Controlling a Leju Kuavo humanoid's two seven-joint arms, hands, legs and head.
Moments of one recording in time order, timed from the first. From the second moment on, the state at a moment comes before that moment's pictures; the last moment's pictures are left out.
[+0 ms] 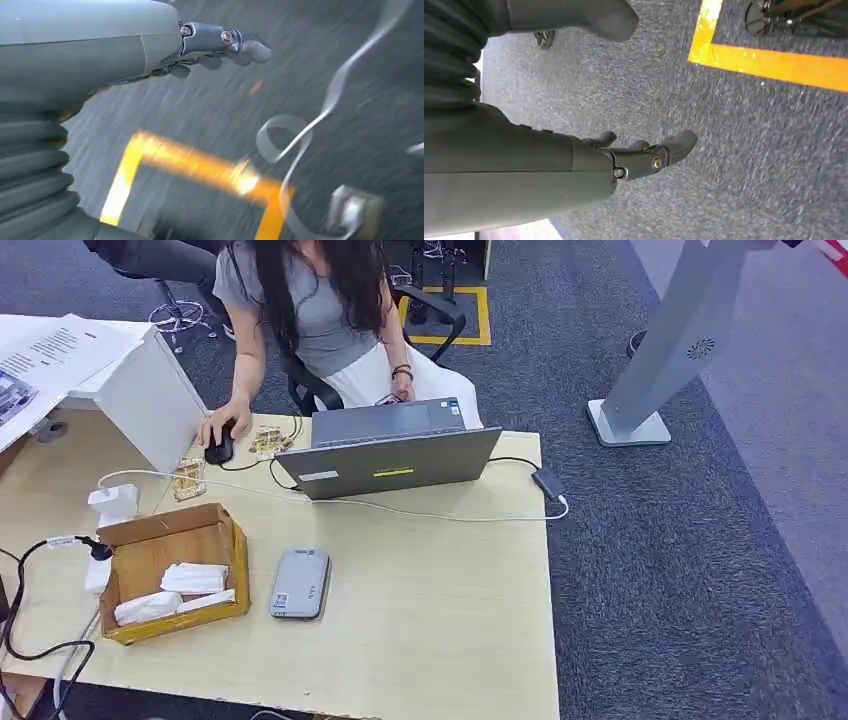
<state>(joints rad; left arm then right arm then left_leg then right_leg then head) 0.02 -0.18 1.35 -0.48 -0.85 -0.01 -0.42 -0.02 0.10 -1.05 -0.19 1.39 0.02 0.03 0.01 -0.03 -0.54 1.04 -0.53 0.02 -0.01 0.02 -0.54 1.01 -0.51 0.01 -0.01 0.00</state>
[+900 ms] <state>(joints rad) 0.03 -0.10 0.93 -0.32 -0.52 -0.01 -0.22 0.04 0.06 -0.66 -0.26 0.84 0.02 0.02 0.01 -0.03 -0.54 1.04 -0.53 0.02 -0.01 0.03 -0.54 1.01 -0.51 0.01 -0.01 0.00</state>
